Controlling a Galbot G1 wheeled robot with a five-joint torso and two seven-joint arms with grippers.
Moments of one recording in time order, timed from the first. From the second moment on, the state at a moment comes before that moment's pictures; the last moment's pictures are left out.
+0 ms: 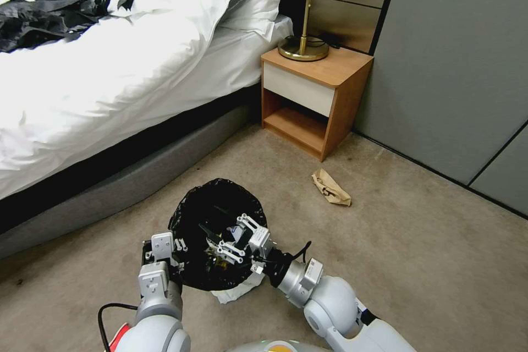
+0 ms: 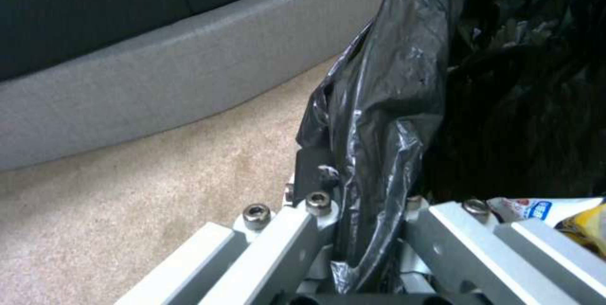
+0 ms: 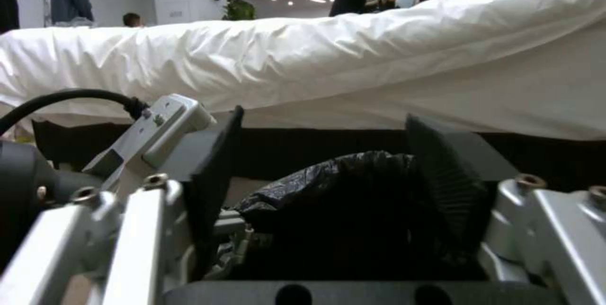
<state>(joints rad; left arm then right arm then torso) 1.74 -1.53 -0.46 -2.27 -0.05 0.44 -0.35 -1.25 1.24 -0.10 1.85 0.27 0.28 -0.40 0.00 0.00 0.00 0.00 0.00</state>
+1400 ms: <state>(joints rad) 1.75 -1.52 -0.48 -2.27 -0.07 0.43 -0.35 -1.53 1.35 0.25 2.18 0.11 0.35 0.01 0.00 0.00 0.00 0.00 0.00</state>
